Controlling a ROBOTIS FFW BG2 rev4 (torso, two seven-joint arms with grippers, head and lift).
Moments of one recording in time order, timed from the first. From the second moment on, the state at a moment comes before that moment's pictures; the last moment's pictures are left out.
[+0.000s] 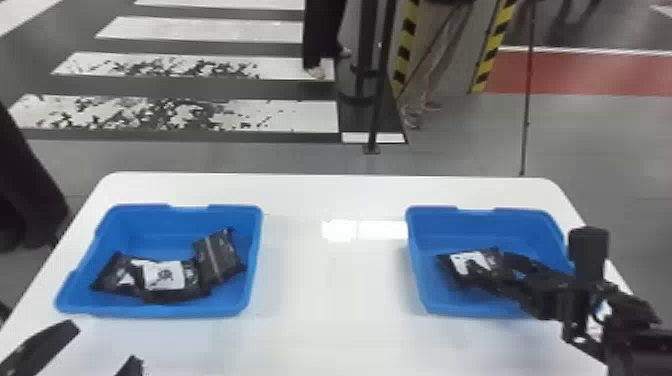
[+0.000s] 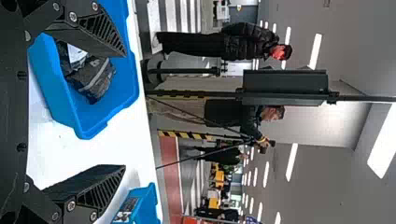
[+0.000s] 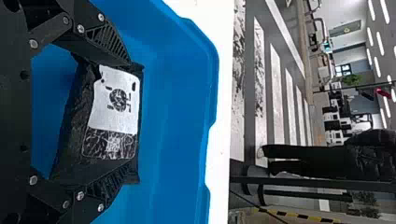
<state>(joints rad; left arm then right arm) 0.90 0.11 0.36 -2.11 0.34 -0.24 -0.69 0.07 -0.20 -0.25 -1.55 -0.02 0.46 0.66</state>
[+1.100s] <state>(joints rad) 0.87 0.12 0.33 -2.09 0.35 -0.23 -0.71 0.01 -0.24 -0.26 -1.47 0.04 0.55 0.65</state>
